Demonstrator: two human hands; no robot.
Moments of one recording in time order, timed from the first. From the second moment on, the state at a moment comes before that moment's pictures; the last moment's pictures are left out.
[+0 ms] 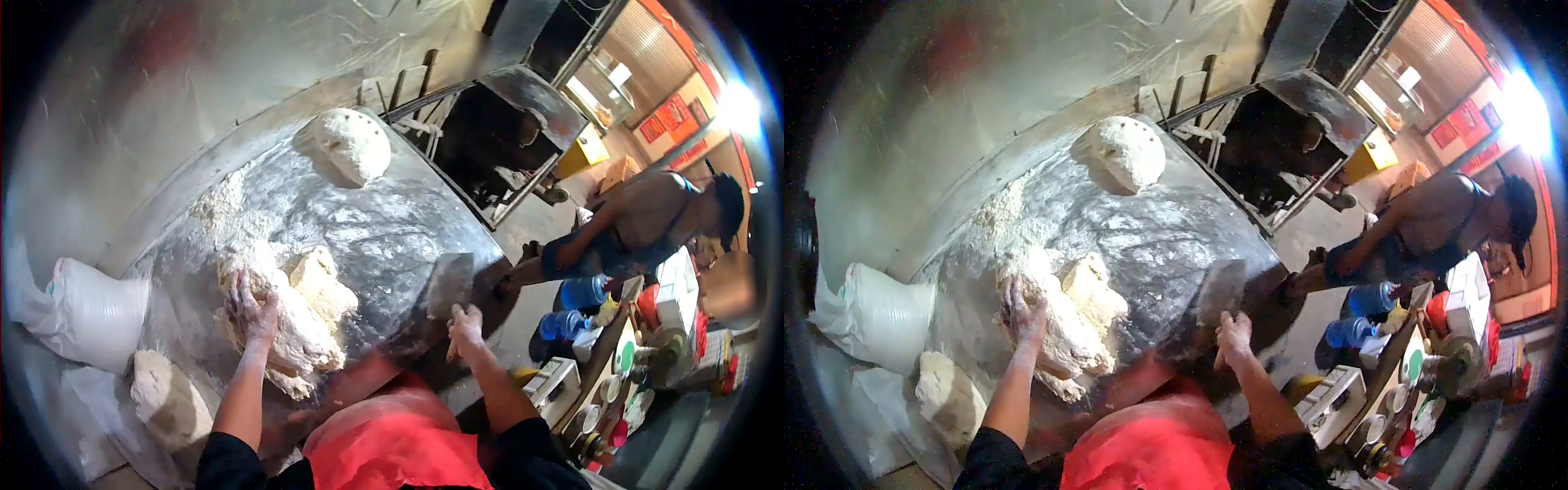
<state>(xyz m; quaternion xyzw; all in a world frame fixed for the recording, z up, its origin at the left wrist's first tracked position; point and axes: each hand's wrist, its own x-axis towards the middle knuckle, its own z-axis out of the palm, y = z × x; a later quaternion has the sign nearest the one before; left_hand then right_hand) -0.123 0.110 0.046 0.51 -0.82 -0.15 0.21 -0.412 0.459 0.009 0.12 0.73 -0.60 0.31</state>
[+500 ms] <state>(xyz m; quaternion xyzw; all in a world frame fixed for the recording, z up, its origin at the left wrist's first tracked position) -0.125 0.104 0.042 0.50 -0.81 -0.18 0.23 -0.464 0.314 0.015 -0.20 0.84 -0.37 0.35</state>
